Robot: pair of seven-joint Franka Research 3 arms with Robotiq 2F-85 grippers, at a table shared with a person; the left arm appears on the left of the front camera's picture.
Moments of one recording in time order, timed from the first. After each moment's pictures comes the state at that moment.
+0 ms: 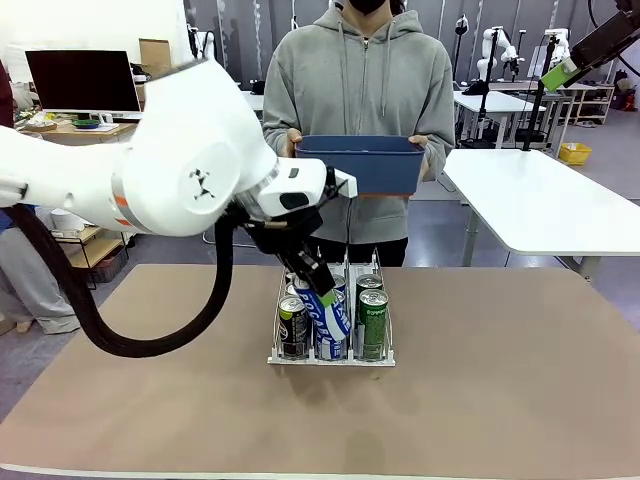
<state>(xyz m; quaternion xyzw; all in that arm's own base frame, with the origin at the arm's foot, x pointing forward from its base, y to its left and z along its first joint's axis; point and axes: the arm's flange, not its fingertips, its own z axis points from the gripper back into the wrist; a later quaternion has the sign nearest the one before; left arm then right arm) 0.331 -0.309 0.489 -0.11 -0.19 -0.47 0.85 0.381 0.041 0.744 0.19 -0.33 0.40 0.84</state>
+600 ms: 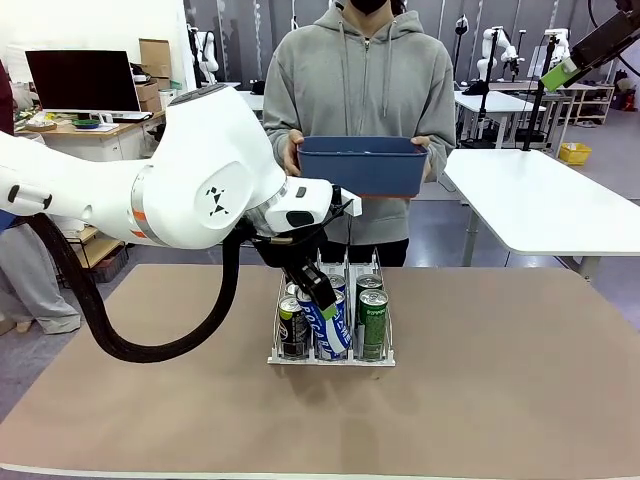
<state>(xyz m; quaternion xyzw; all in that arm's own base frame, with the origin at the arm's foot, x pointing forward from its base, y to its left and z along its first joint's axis) 0.336 -0.312 0.473 -0.11 -0.18 -0.48 0.85 0.381 0.041 0.744 0.19 -0.33 0.40 0.84</state>
